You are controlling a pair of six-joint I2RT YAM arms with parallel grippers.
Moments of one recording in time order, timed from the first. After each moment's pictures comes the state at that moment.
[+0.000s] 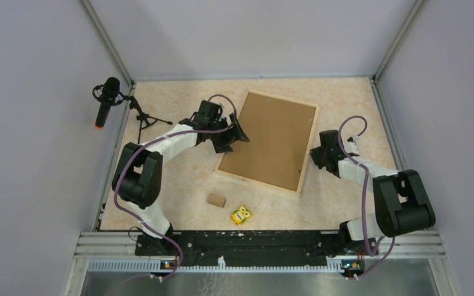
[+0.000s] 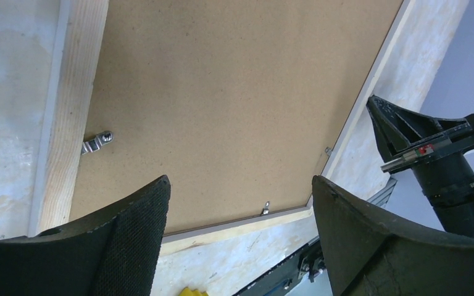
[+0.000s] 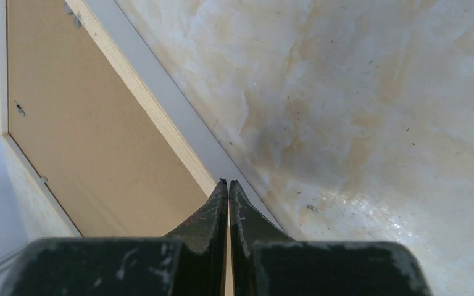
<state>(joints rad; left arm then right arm) -0.43 1.74 1.18 -0.31 0.38 -0.80 0.23 1.43 0.60 -0.04 0.25 1.35</state>
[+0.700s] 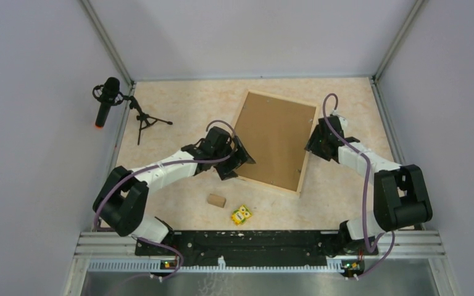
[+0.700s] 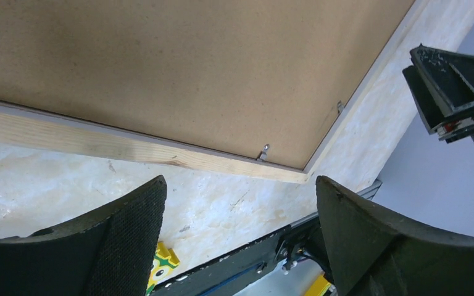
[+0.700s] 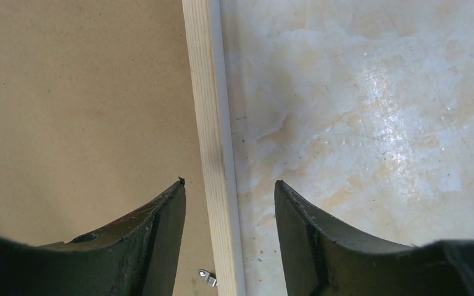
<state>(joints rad) -0.65 1.48 0.88 -0.26 0.20 -1.13 0.23 1.46 0.80 -0.25 0.17 0.65</state>
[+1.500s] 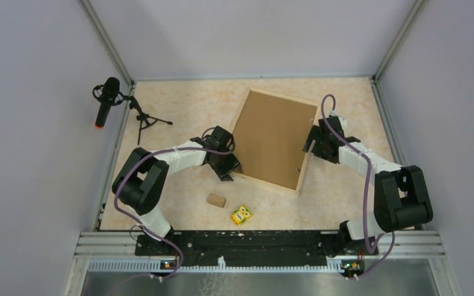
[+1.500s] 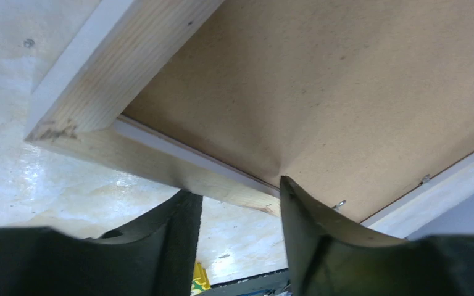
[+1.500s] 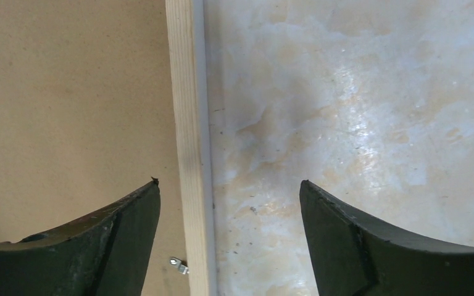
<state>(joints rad) -0.58 1.68 0.94 -0.41 0.16 -1.22 0.23 1.45 0.81 -0.29 0.19 0.57</state>
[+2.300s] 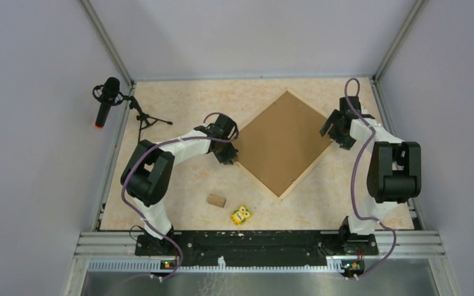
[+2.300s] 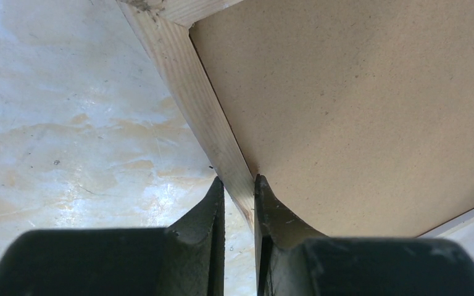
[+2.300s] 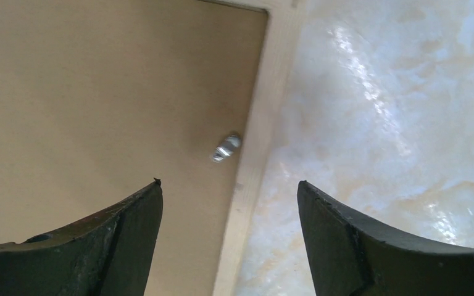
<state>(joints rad) -0.56 1.80 1.15 -0.48 -0.01 -1.07 -0.01 1.72 1.14 -0.46 0.14 0.58</state>
